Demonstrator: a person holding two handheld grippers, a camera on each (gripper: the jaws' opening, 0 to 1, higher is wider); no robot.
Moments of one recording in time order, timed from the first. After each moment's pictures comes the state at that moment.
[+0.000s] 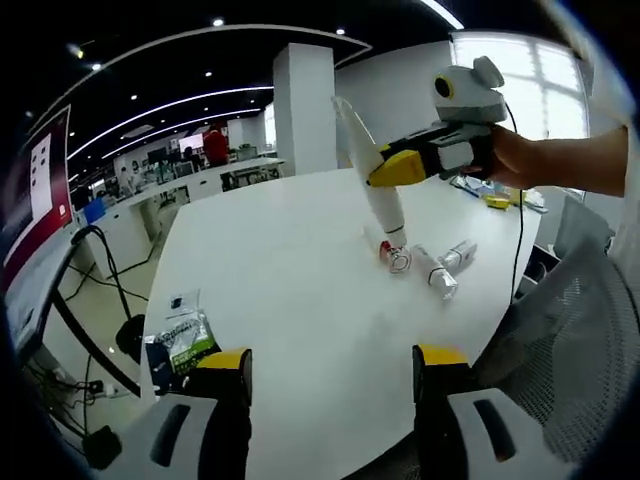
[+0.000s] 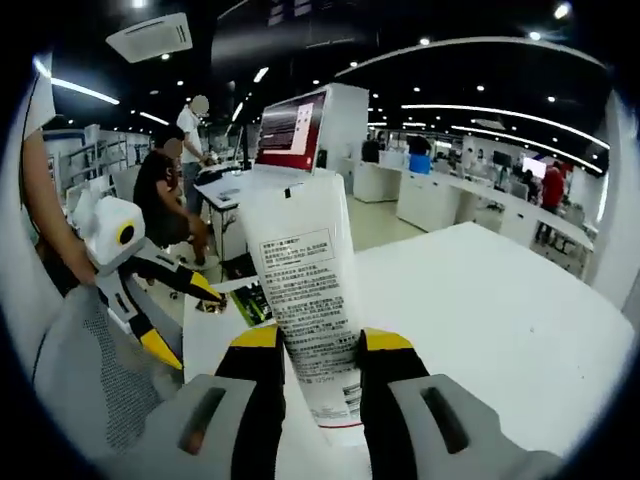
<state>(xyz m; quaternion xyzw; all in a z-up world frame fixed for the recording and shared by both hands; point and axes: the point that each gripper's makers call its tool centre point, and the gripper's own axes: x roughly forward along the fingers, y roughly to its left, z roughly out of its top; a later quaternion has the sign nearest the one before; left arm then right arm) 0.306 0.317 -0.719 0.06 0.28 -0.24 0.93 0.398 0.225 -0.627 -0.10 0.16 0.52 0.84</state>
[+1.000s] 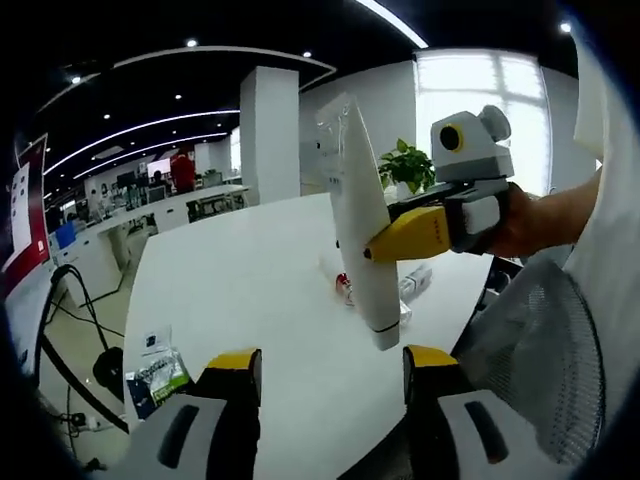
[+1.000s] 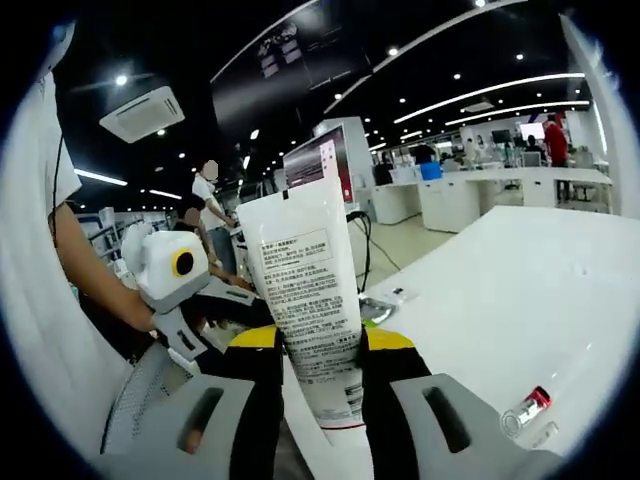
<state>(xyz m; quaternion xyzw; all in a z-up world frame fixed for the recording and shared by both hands) 0.287 0.283 -0.677 0.05 0.22 -0.33 0.91 0.315 0.255 -0.618 0.05 0.16 0.56 0.81</state>
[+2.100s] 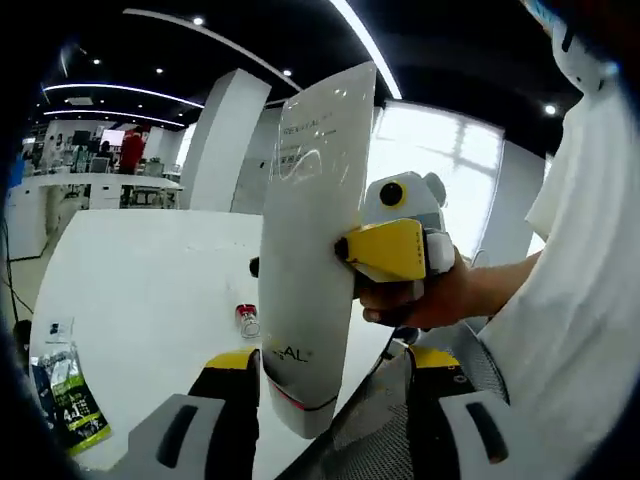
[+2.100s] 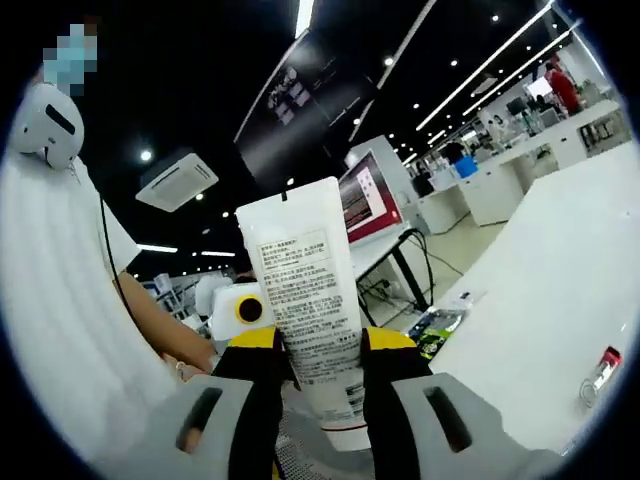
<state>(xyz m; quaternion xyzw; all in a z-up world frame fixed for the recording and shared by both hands) 0.252 0.214 -0.649 -0.10 0.21 -0.49 0.84 0.278 0.258 -0.581 0.21 0.15 0.63 0.73</state>
